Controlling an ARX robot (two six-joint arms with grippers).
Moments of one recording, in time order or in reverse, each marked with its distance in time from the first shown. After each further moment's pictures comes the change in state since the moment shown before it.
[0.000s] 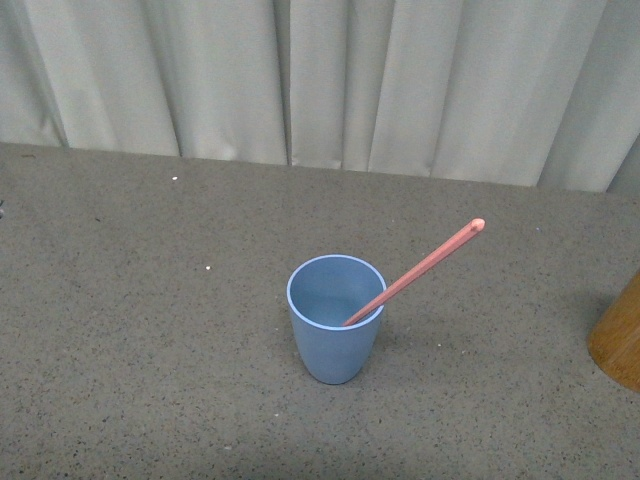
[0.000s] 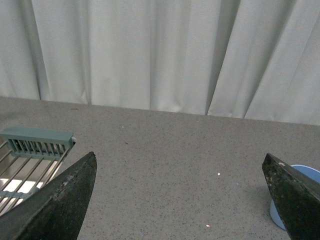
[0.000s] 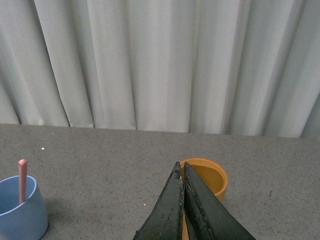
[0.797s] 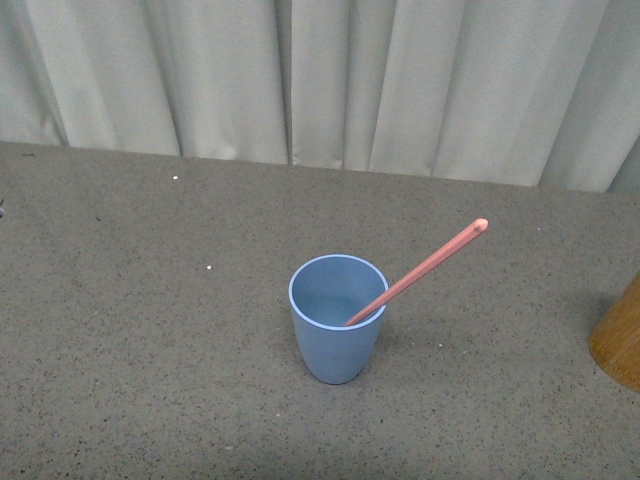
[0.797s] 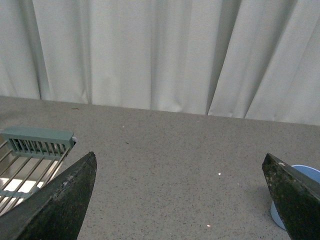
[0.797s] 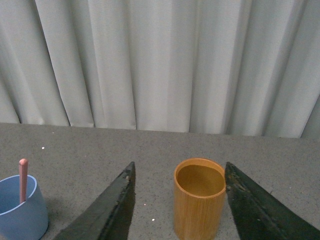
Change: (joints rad) left arm 0.000 0.000 0.000 0.000 0.000 0.000; right arm -0.001 0.000 0.000 0.000 0.000 -0.002
